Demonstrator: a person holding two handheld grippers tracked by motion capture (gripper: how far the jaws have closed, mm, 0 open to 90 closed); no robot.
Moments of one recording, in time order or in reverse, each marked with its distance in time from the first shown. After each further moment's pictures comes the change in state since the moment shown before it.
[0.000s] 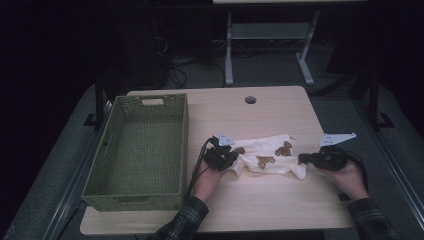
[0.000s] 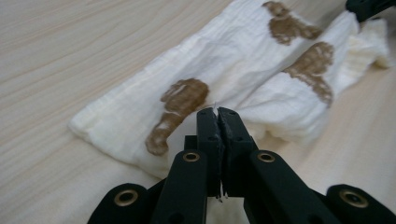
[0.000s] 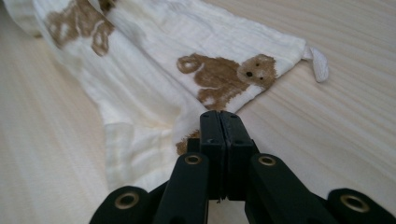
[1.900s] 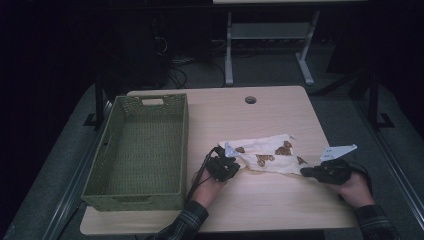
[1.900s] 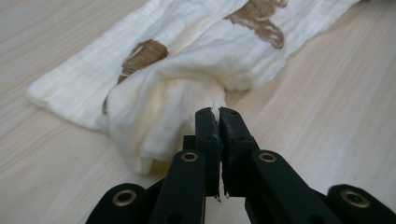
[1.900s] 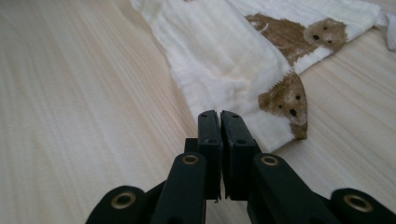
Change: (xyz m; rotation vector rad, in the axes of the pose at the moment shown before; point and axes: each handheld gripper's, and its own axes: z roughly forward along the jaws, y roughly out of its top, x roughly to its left) left arm -0.024 -0.015 -0.016 0.077 -0.036 0.080; right arm 0.027 -0.020 -0.015 0.062 0.081 -0.087
